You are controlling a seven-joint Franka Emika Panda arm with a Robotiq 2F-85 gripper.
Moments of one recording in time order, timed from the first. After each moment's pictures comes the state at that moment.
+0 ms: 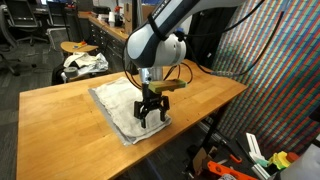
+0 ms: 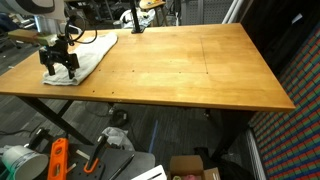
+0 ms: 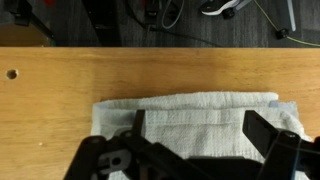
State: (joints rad) arm 0.10 0.26 0.14 -2.25 0.21 2.13 0.08
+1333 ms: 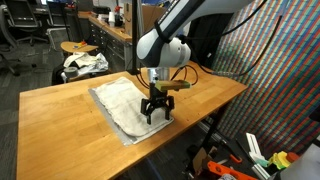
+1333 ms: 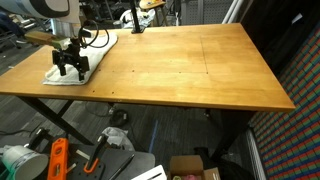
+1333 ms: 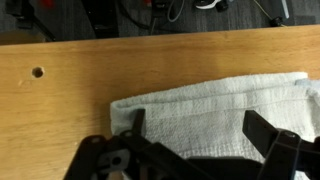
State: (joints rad) arm 0.07 0.29 0.09 -2.25 0.24 2.15 0.05
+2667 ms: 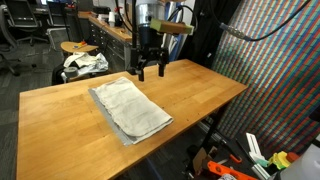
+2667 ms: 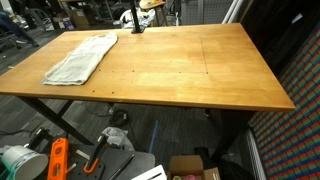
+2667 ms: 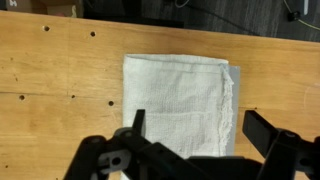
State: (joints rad) arm 0.11 0.01 0.13 -2.07 0.09 1.86 0.08
